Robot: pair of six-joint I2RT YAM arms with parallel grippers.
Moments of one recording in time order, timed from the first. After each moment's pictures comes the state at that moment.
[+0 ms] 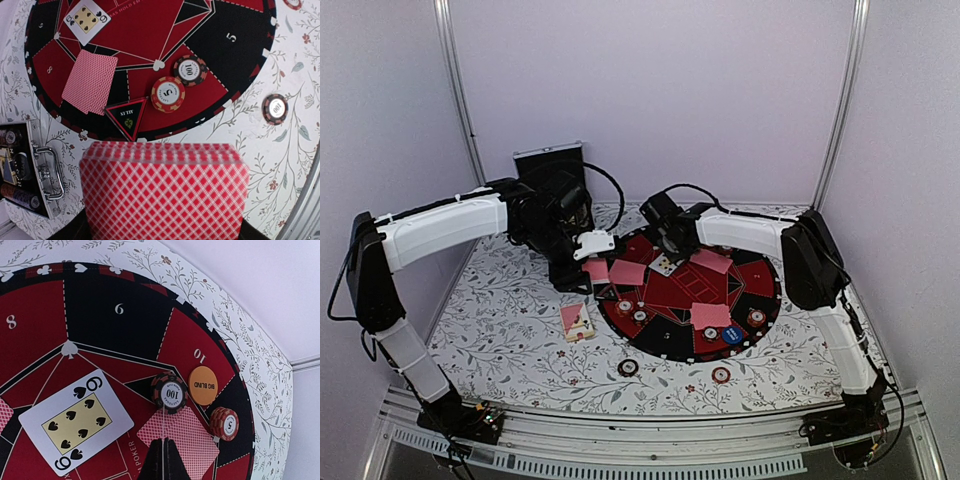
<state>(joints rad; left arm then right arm) -0.70 1.68 1.44 -0.93 0.09 0.67 0.78 2.40 2.04 -0.65 0.70 0.06</state>
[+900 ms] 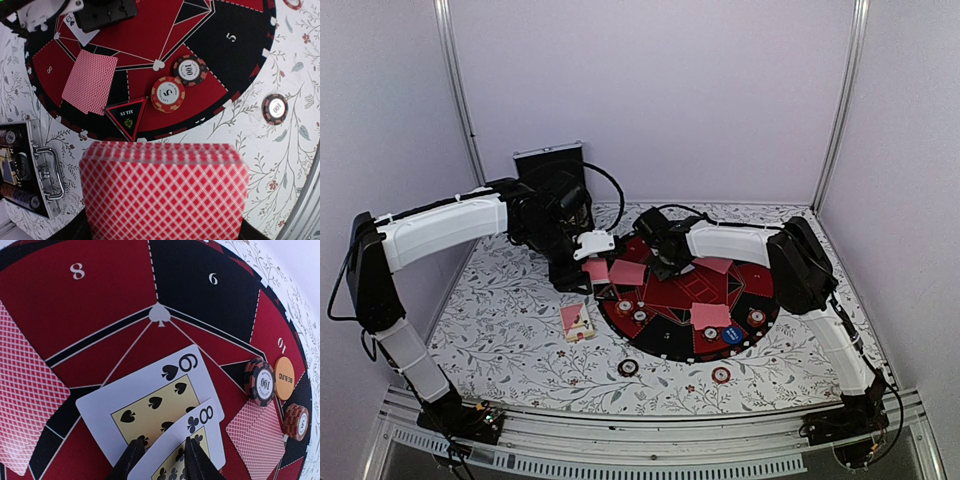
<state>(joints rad) -0.70 1.68 1.44 -0.93 0.09 0.67 0.81 2.48 2.04 -0.65 0.49 0.10</state>
